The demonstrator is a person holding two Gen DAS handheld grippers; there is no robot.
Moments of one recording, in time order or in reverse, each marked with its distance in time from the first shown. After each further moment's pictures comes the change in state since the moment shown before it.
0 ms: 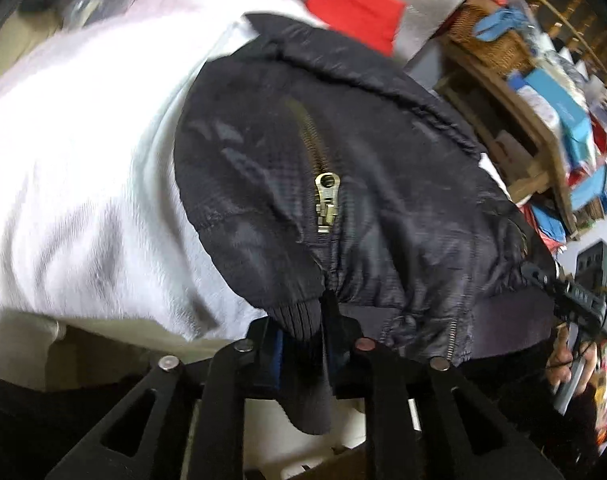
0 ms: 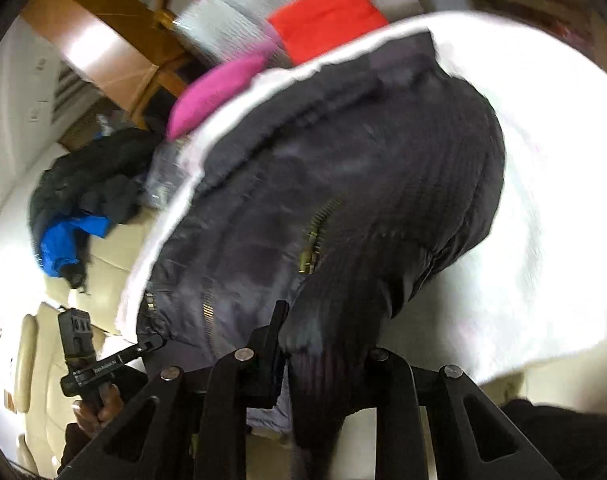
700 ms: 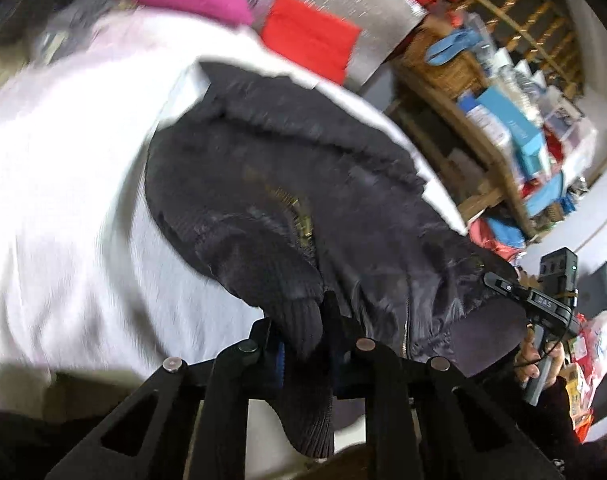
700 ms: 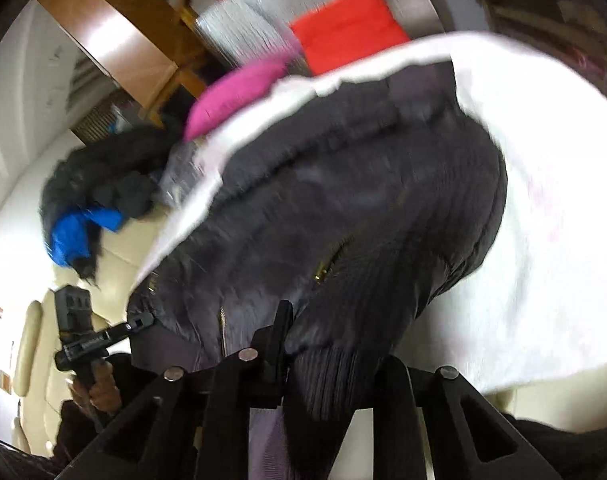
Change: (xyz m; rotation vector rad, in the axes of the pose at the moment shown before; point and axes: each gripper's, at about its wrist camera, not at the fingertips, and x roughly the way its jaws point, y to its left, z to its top) left arm -0.052 -0.034 0.039 0.096 -0.120 -0.171; right arm -0.035 0.022 0.028 -0.089 -0.068 0.055
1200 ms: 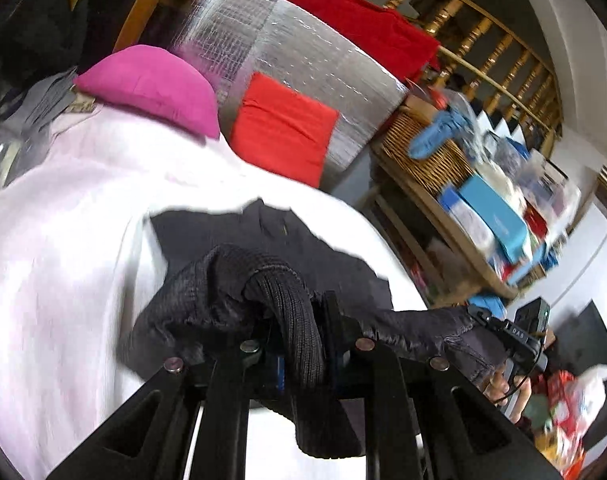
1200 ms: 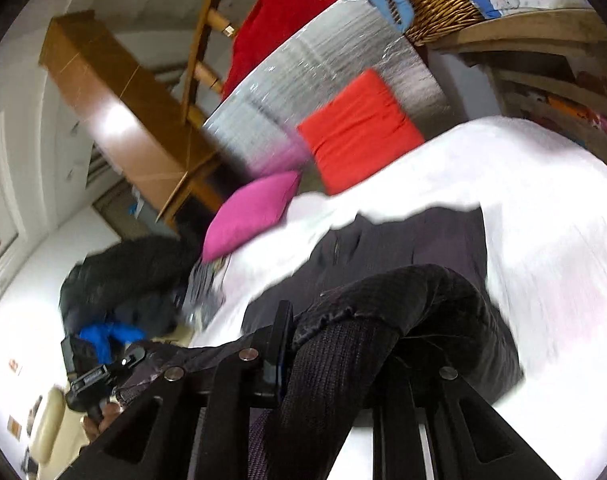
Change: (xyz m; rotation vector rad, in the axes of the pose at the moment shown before) left arm 0.017 -0.006 0.219 -0.015 -0.202 -0.064; right arm 0.008 -0.013 0.190 0.090 -0.307 0.072
